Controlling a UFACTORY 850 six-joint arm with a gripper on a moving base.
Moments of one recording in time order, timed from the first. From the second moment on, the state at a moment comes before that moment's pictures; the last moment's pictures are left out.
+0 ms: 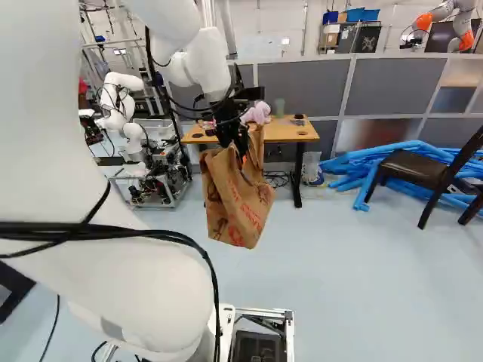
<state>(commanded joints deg) -5.5 4.3 -56.5 -10.6 -56.5 16.9</state>
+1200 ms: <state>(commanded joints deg) -4.9 2.9 -69.5 -10.6 -67.5 16.9</state>
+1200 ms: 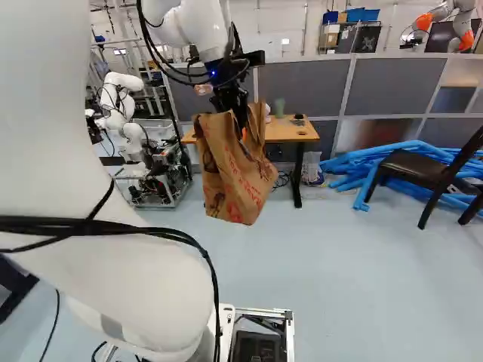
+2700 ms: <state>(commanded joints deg) -4.3 0.0 -80.0 -10.6 -70.9 16.9</state>
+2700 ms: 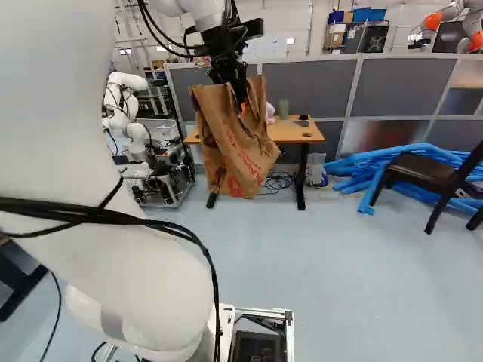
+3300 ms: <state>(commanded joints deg) -4.3 0.0 -80.0 -10.6 -70.9 16.9</state>
